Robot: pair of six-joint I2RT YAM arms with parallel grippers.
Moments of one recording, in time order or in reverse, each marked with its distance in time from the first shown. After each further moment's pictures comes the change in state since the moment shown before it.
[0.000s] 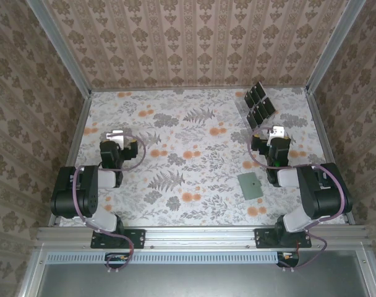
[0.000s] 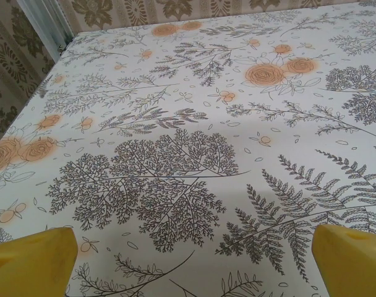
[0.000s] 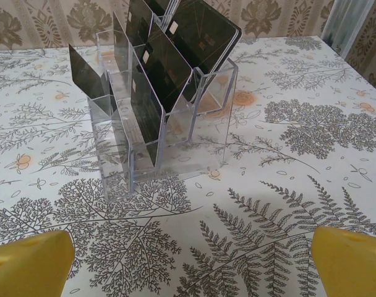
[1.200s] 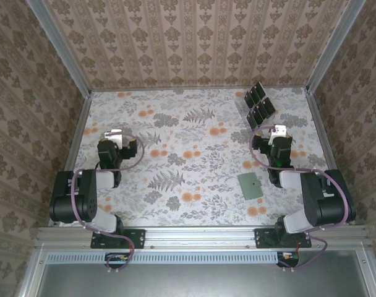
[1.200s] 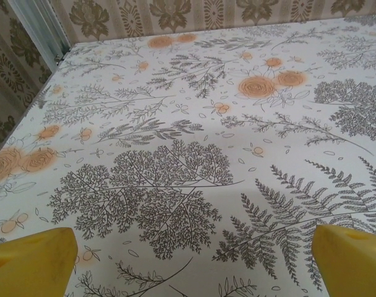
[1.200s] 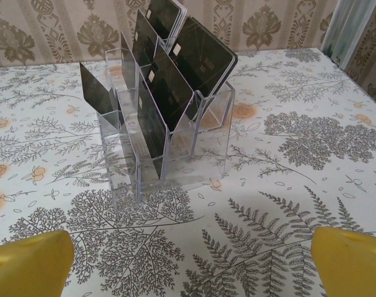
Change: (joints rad) left arm 0.016 -0.059 0.006 -0.047 0.045 0.000; right arm -0.012 -0.089 0.002 -0.070 -0.025 0.008
